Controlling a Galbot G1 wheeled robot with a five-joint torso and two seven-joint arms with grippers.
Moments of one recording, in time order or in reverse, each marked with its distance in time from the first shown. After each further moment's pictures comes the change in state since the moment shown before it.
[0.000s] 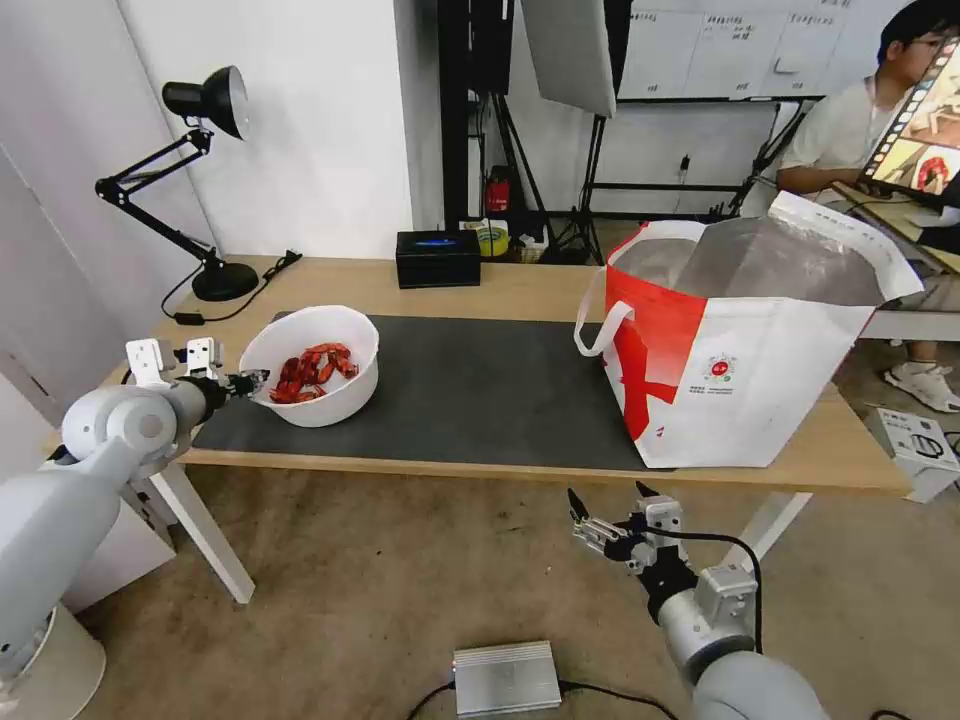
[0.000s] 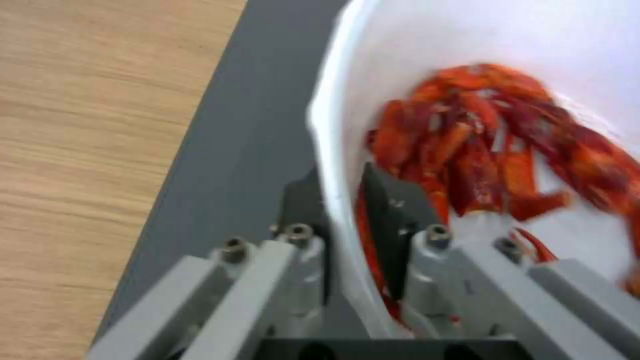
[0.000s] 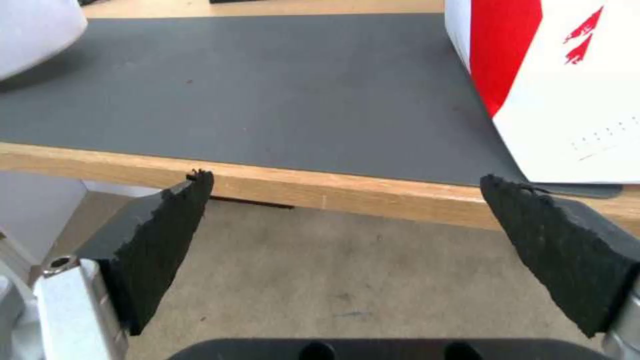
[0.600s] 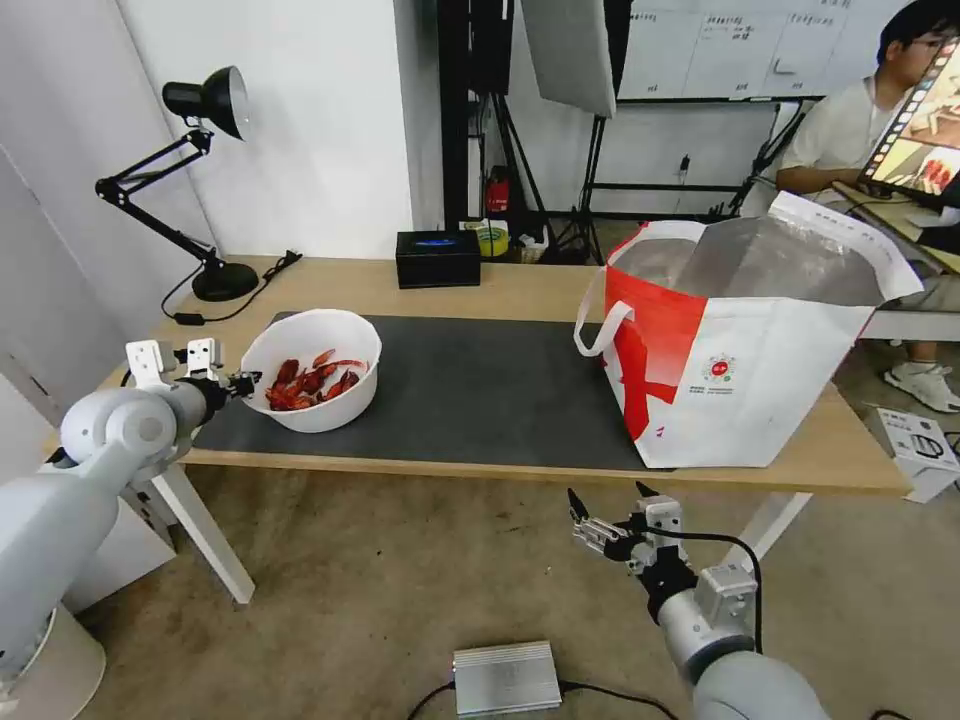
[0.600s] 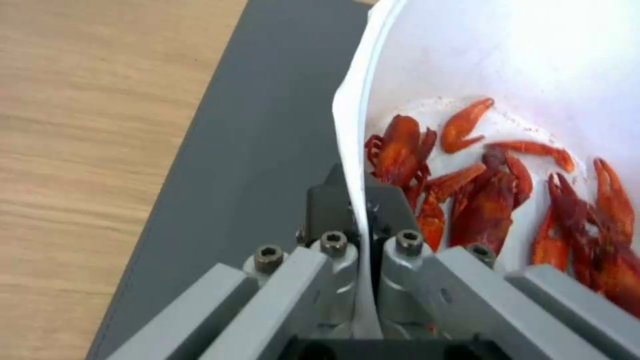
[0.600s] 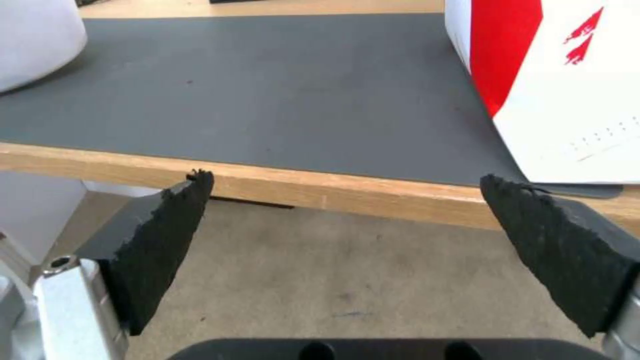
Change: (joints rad) left arm 0.008 0.006 -0.010 -0.028 -0.001 -0.003 -0.007; right arm 0.000 0.000 0.000 0.000 0.000 0.000 0.000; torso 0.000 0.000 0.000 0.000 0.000
